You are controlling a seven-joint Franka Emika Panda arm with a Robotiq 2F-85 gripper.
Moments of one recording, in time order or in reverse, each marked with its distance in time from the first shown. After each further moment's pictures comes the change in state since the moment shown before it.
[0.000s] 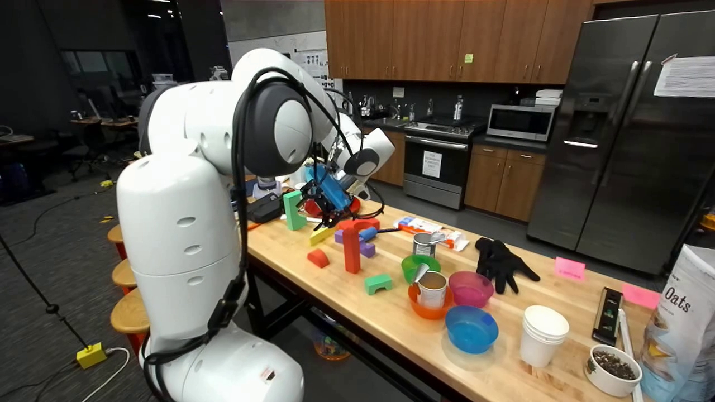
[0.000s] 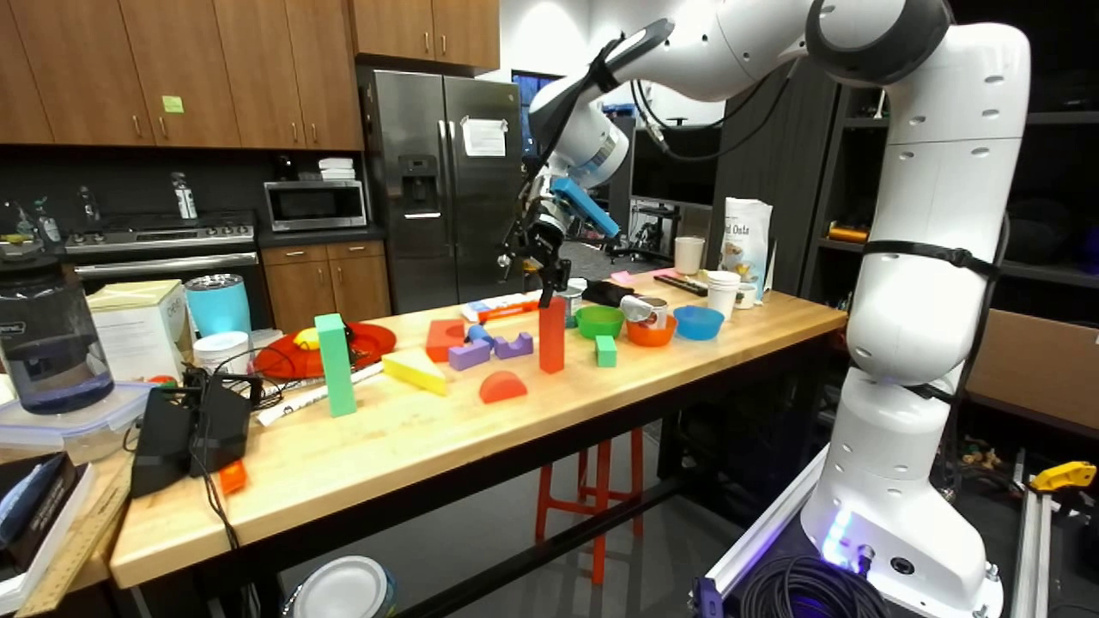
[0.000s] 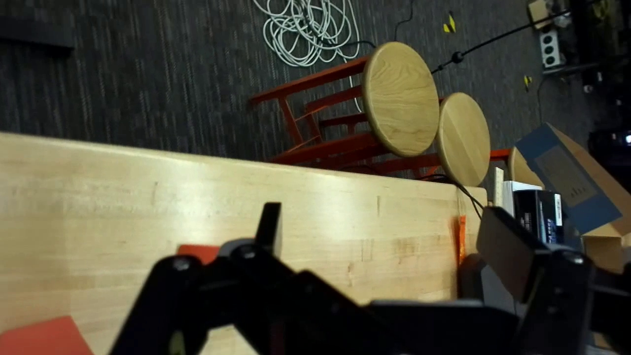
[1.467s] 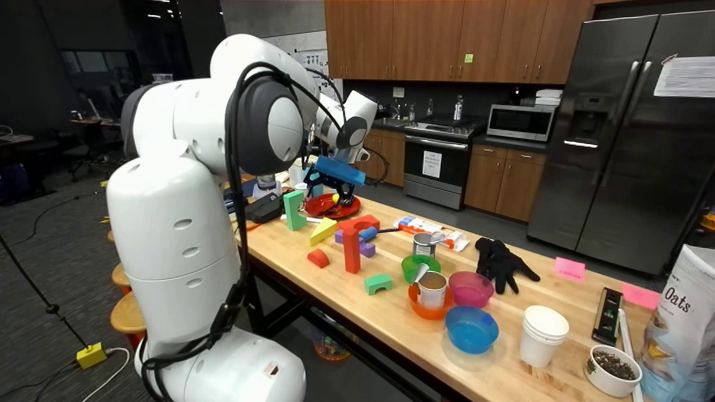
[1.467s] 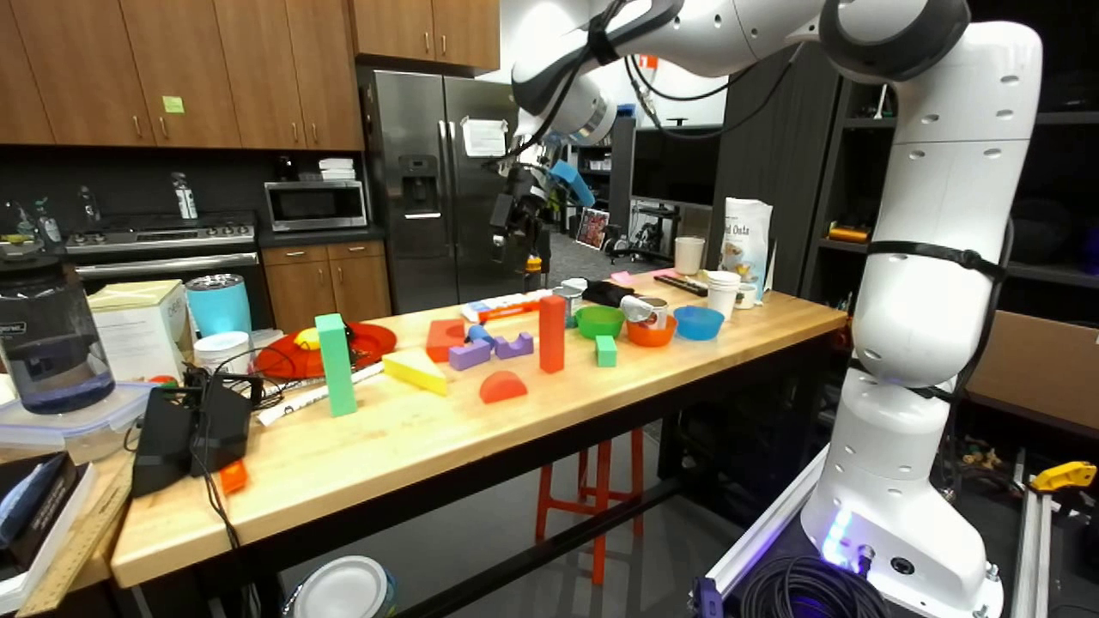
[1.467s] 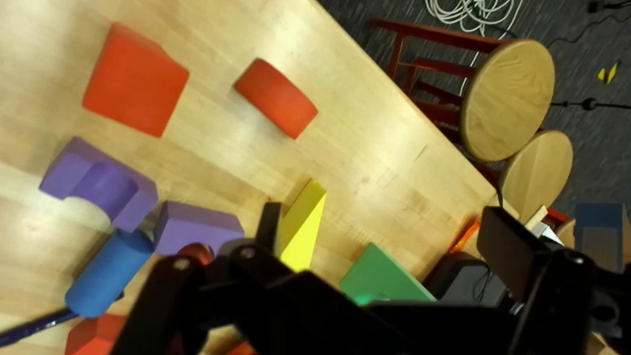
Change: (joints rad) arm 0.070 -0.030 0.005 0.122 -0.278 0.164 -0.320
